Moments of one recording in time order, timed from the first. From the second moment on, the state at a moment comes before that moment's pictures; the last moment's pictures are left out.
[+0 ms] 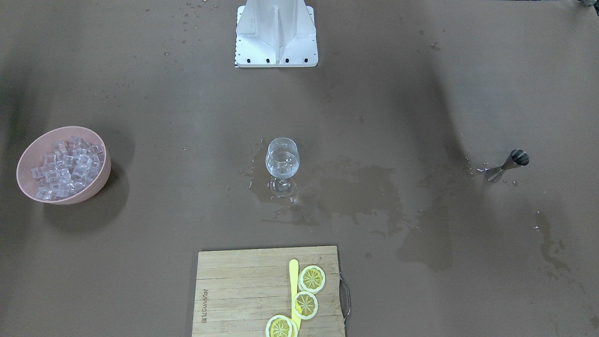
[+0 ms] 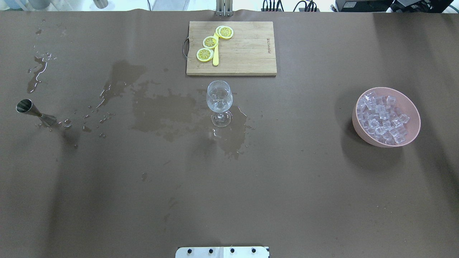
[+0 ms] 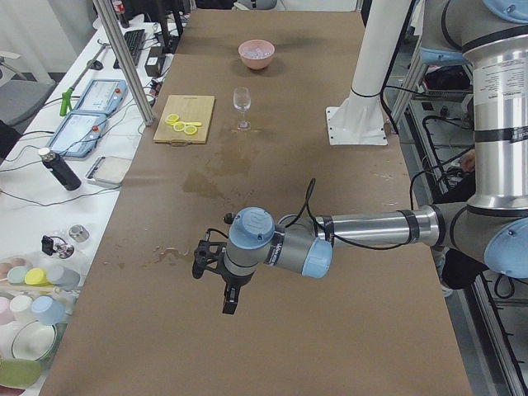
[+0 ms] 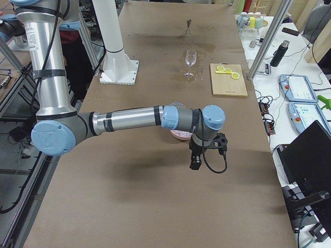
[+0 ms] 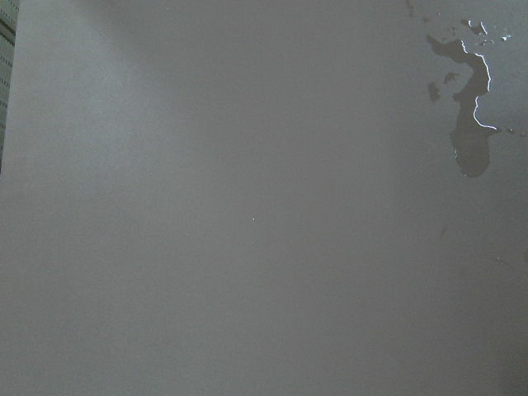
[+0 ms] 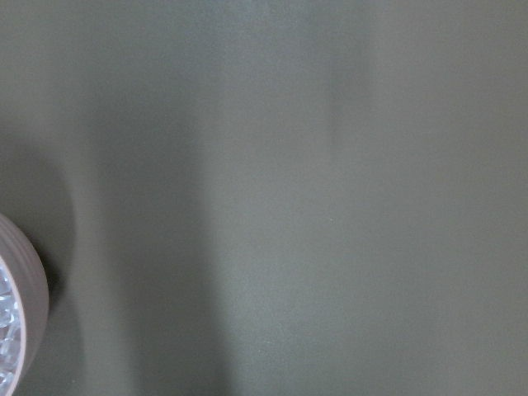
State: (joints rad) left arm -1.62 -1.42 -1.64 -1.94 -2.28 -0.11; right arm 1.53 -1.46 1.63 -1.84 2.32 -0.05
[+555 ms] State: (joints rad) left arm -1.62 -1.41 -1.64 -1.95 -2.28 -0.11; right arm 1.53 -1.46 1.65 -1.84 2.32 -0.04
